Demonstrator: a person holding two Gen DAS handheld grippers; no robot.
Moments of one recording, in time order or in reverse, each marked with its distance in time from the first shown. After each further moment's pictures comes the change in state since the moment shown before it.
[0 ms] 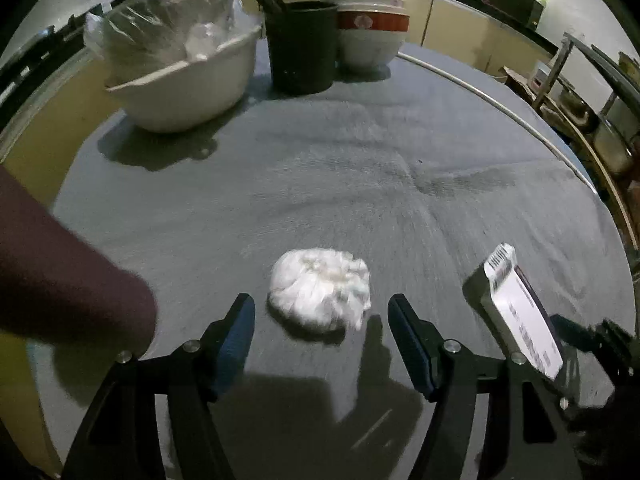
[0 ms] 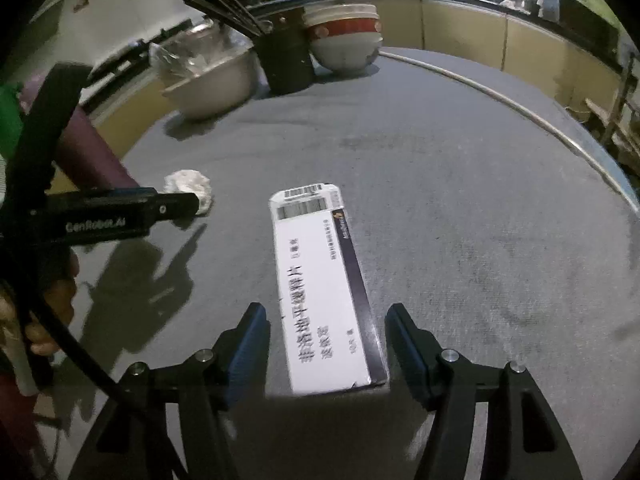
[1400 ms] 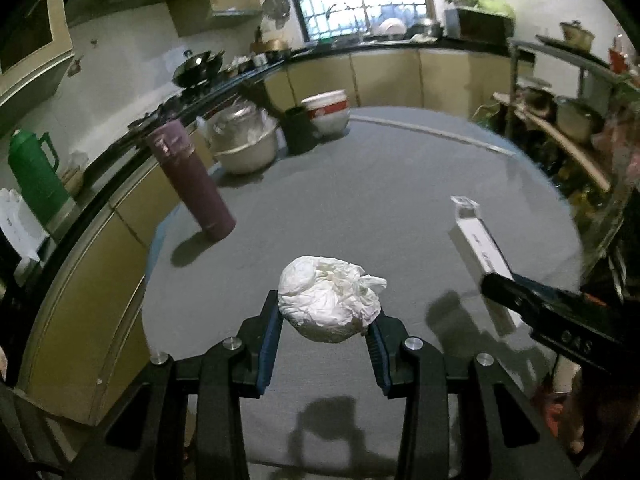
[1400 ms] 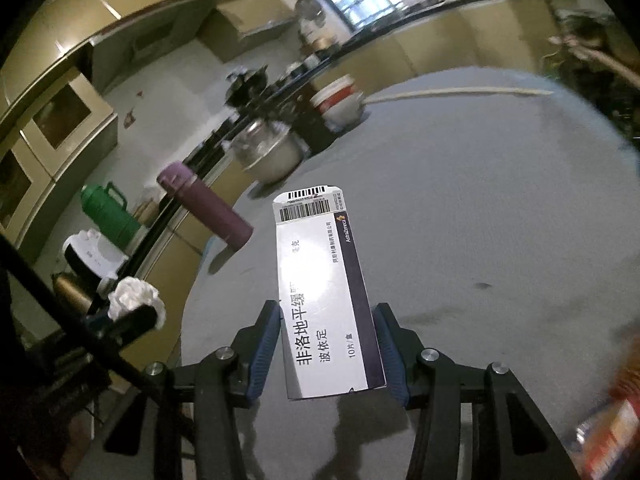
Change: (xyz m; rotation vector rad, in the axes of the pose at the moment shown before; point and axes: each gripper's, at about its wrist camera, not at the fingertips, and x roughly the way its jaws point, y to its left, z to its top) left arm -0.234 -0.158 -0.200 0.070 -0.288 0.268; right arm -0.188 -0.053 -0.162 0.306 -0.263 0.304
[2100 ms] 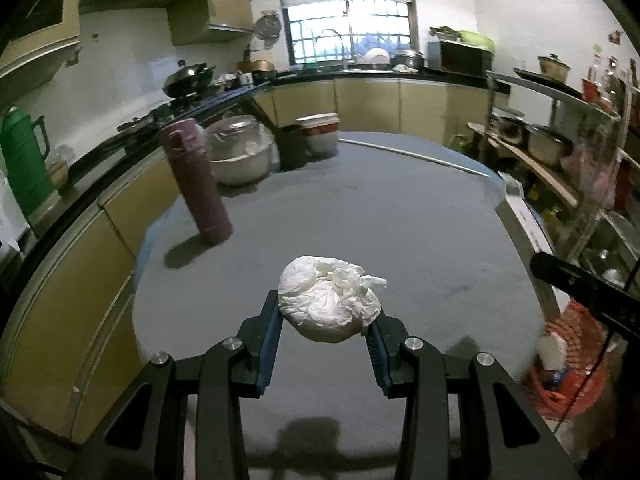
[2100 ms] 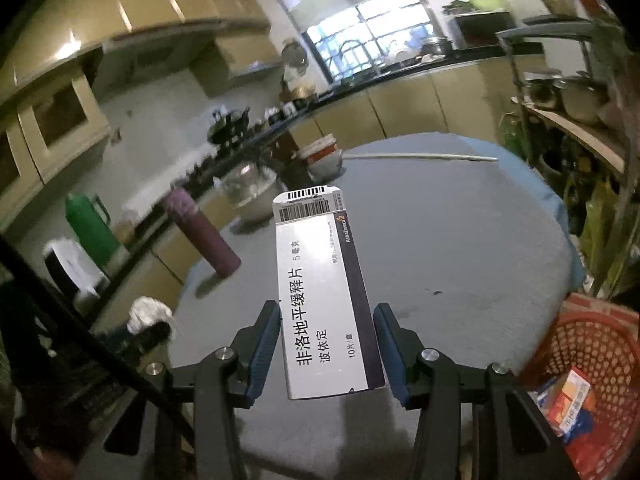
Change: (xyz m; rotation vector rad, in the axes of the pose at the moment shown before) left arm -0.004 0.064 -0.032 -0.035 -0.101 -0.119; right arm -0.046 0.071 -0.017 -0.061 -0.119 -0.162
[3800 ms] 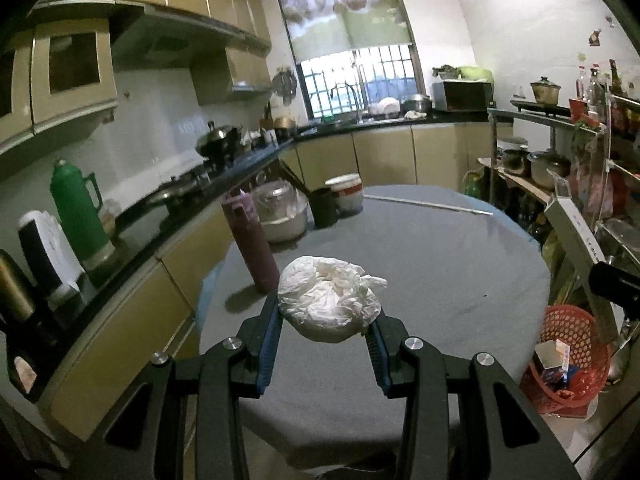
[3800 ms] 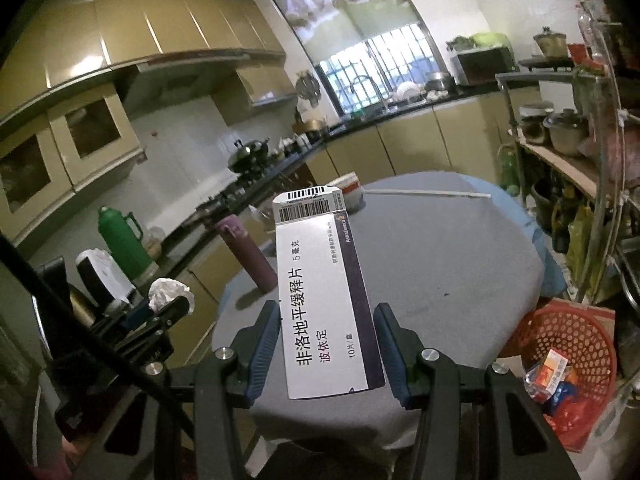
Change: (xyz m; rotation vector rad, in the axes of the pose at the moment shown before) left arm -0.126 0.003 0.000 0.065 -0.197 0.105; right arm -0.149 0.060 -0.025 -0.024 -0.162 0.045
